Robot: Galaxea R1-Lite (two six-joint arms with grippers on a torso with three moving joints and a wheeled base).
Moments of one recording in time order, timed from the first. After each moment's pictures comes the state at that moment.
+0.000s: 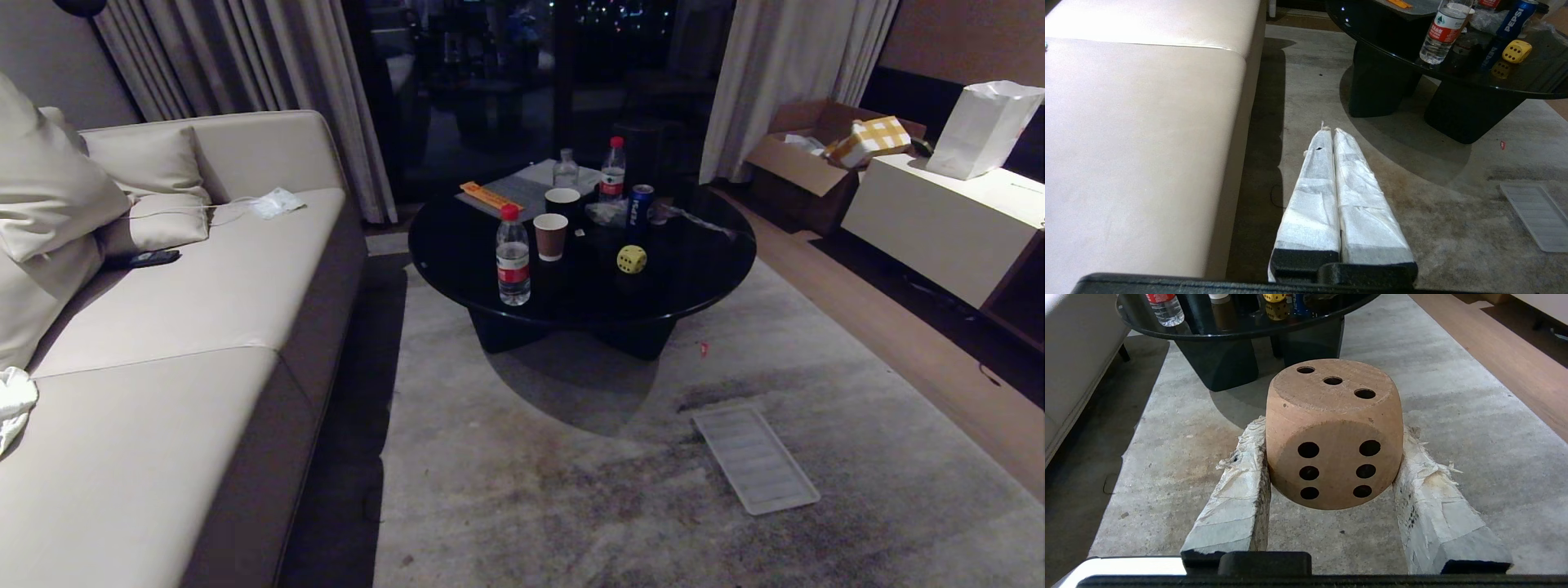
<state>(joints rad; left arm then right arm) 0.00 0.00 0.00 -0.01 0.07 -0.12 0.01 0.00 -0.01 0.02 0.00 0.03</state>
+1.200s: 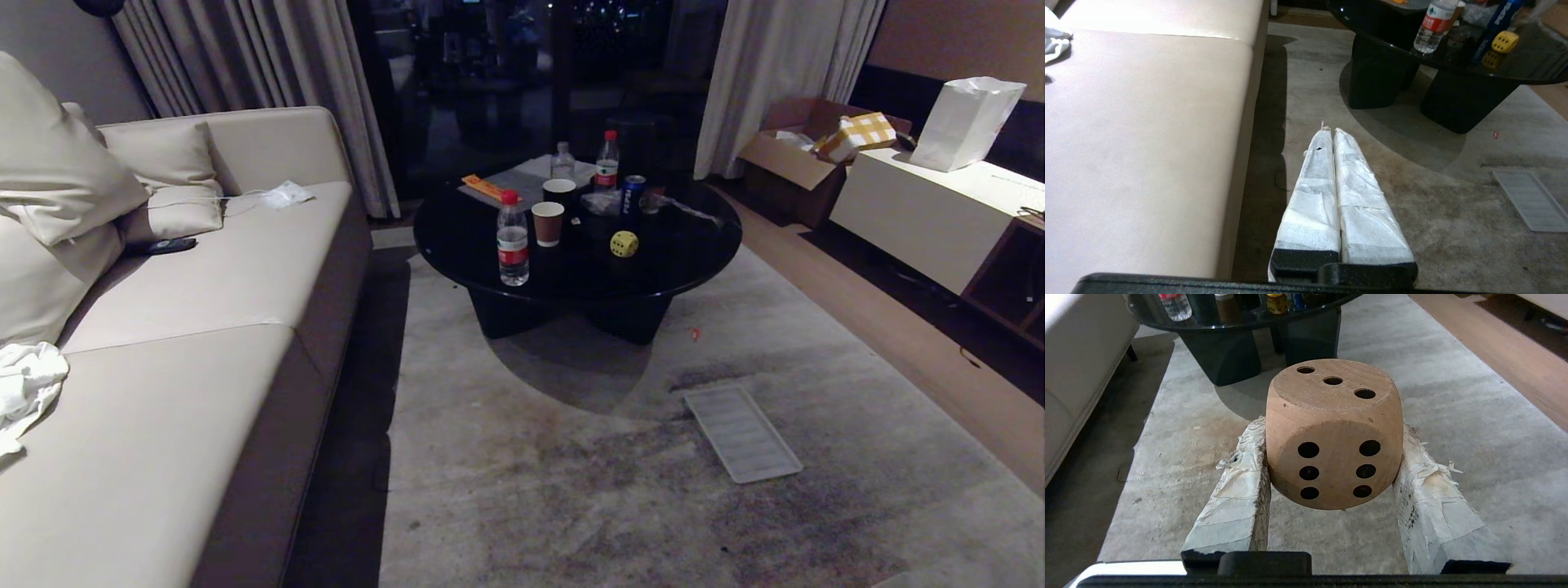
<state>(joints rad) 0.00 0.00 0.00 -0.01 0.07 -0.13 0.01 0.00 0.00 0.01 -0.01 0.05</state>
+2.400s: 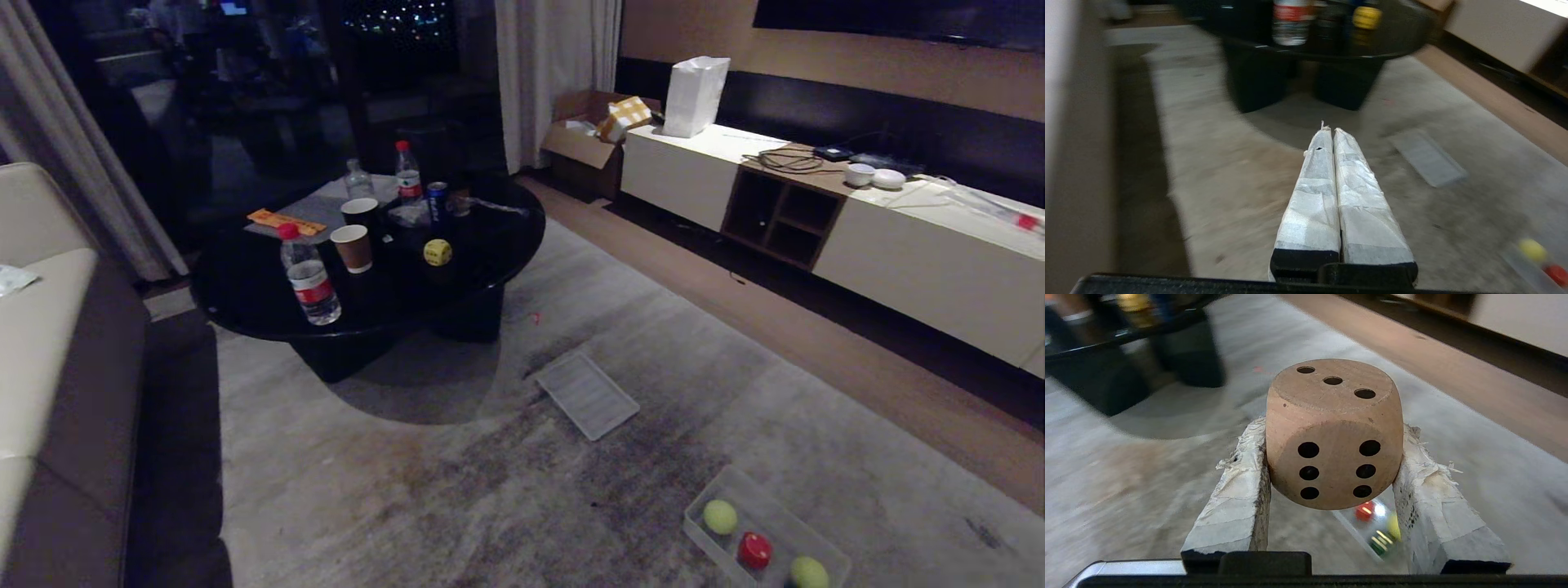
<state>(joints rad) 0.00 0.00 0.00 -0.01 0.07 -0.13 0.01 0.00 -0.01 0.01 -0.01 0.05</state>
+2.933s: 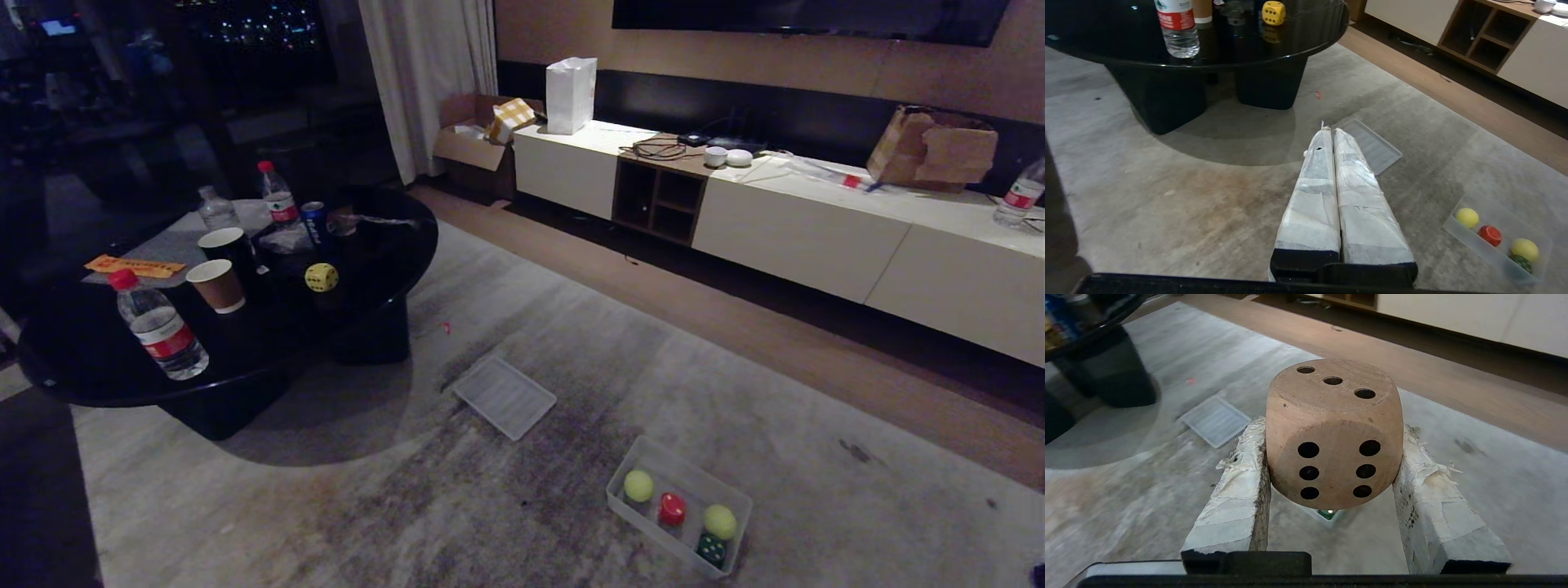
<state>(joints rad) 0.00 0.00 0.00 -0.01 0.07 -0.13 0.01 0.00 -0.01 0.01 -0.01 0.05</state>
